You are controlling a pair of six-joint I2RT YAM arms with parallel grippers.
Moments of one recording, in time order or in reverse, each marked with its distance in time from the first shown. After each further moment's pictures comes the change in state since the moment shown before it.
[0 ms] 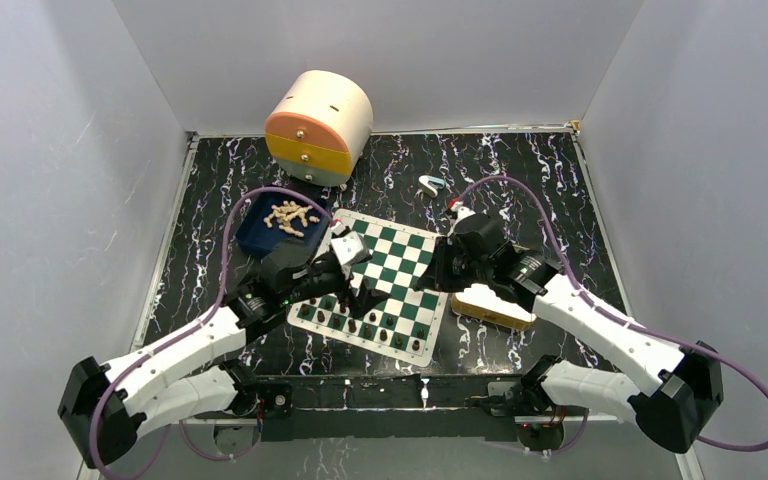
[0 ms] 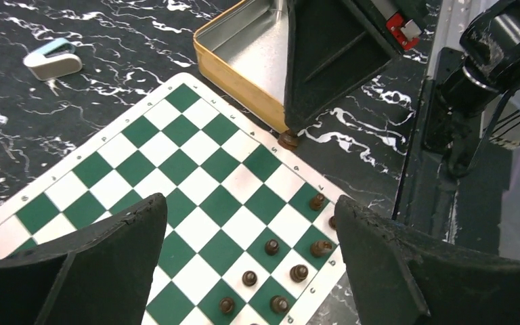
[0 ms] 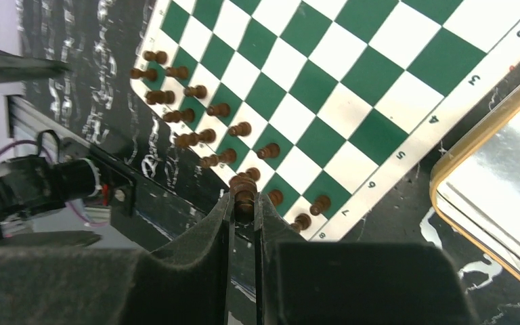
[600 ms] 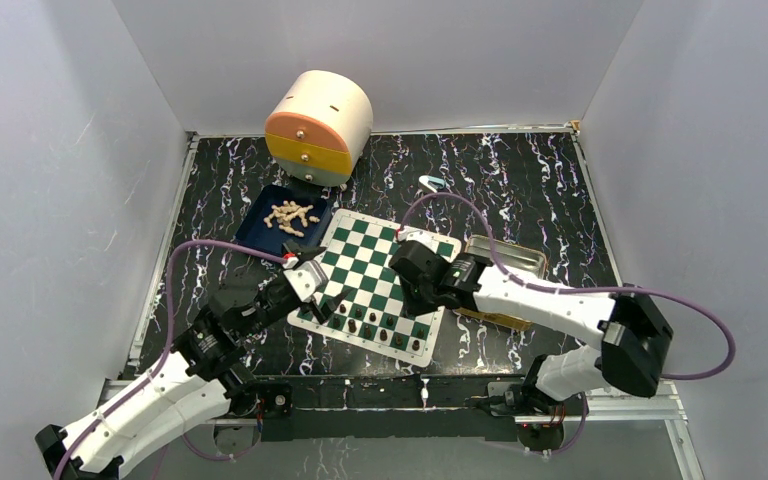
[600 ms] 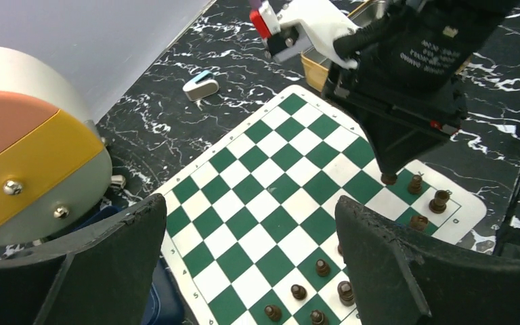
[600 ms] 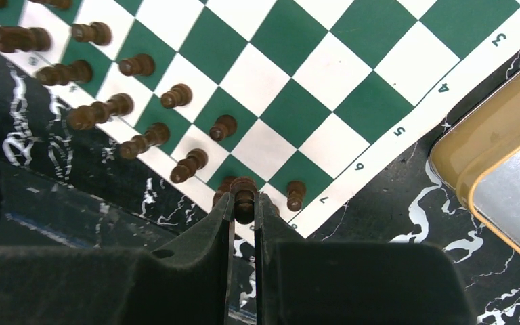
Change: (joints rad) left arm 0.000 -0.445 -0.119 -0.163 -0.243 0.272; right arm 0.290 0.304 0.117 -0.140 0.288 0.001
